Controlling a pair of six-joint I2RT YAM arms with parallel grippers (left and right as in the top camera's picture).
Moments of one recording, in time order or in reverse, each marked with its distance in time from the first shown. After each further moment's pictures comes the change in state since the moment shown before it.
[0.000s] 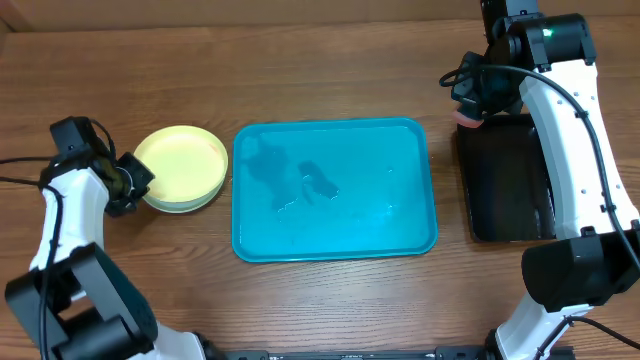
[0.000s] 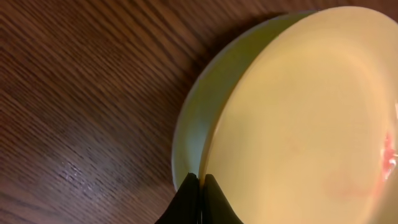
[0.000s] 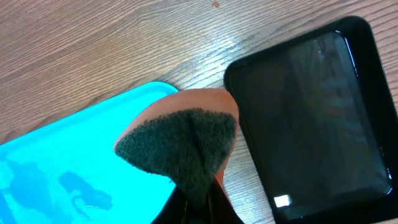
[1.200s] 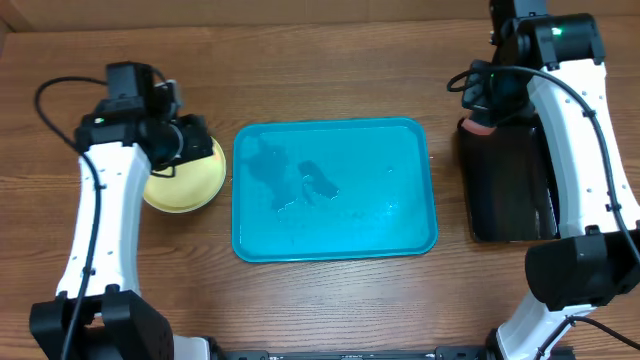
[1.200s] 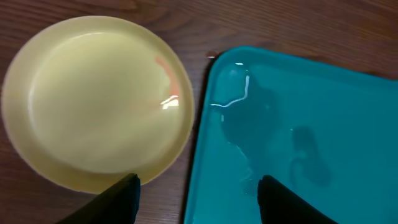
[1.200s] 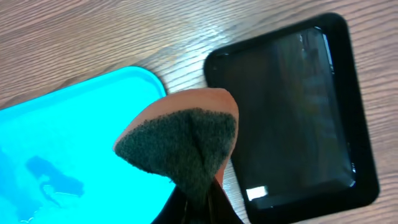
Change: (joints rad) left arm -0.341 -0.113 0.259 -0.275 0.092 0.202; right arm -0.038 0.000 0.000 -0.061 0.016 -0.107
